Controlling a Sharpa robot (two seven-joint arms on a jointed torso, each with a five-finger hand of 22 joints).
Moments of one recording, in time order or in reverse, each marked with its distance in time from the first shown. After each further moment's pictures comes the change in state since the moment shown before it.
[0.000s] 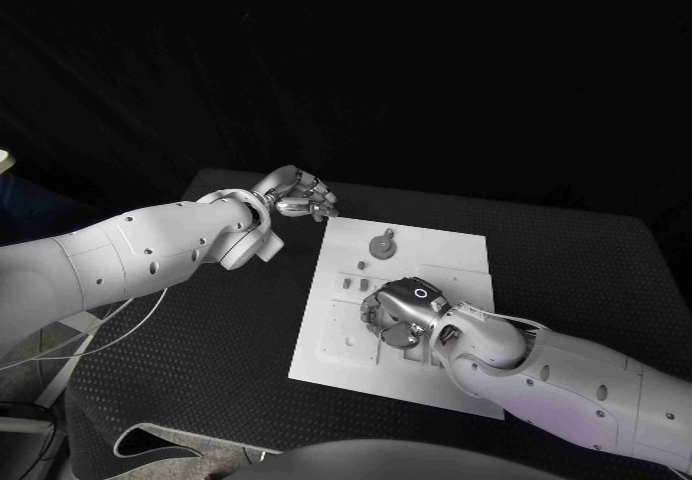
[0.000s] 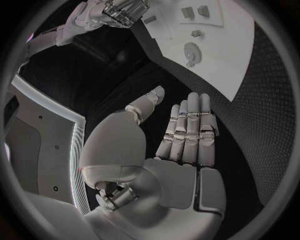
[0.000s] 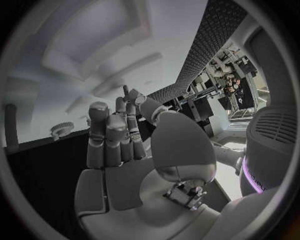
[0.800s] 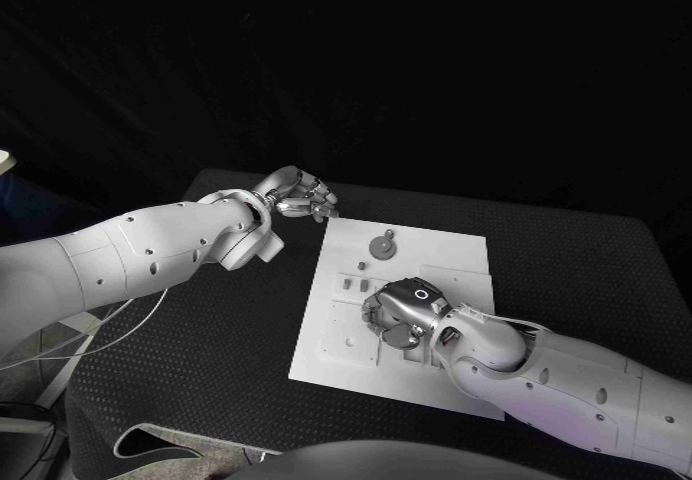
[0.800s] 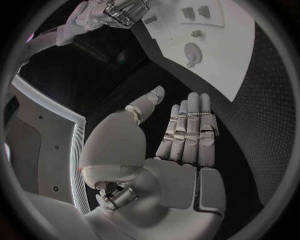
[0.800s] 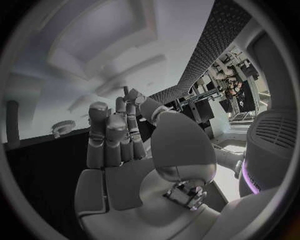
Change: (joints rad) left arm 0.000 -0.001 0.000 0.002 -0.001 0.001 0.000; left_hand 0.000 0.000 0.000 0.000 0.000 0.000 0.000 0.000 0.000 0.000 0.000 0.000 -0.002 0.000 0.000 0.000 0.003 0.000 0.000 0.000 0.000 -0.001; right arm -0.002 0.001 -0.002 -0.002 -0.033 -0.012 -0.018; right_hand 0.000 0.000 0.003 -0.003 0.000 0.002 0.002 0.000 0.000 0.000 0.000 -0.002 0.000 0.000 0.000 -0.004 0.001 0.000 0.000 0.003 0.000 0.000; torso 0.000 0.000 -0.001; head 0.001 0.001
